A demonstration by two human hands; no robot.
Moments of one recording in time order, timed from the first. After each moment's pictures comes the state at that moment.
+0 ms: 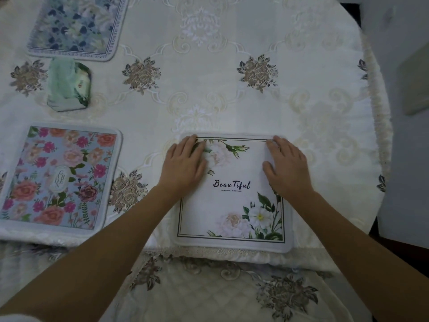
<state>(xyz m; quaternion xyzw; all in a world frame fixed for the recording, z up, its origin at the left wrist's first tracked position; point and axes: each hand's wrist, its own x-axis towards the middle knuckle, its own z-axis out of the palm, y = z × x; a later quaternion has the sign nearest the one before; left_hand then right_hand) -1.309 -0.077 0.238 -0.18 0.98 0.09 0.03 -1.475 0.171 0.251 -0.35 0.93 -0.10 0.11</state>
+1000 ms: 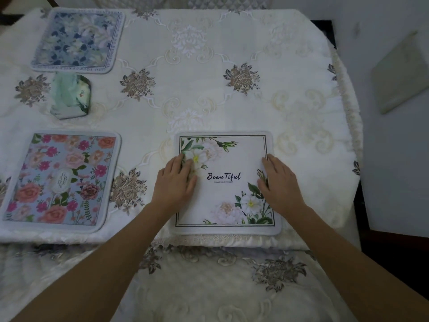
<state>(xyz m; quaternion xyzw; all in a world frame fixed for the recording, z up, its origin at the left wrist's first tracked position) -1.257 -0.044 0.261 -0.21 0.96 0.14 0.09 -1.419 0.220 0.259 -0.31 0.93 -0.12 0.17</state>
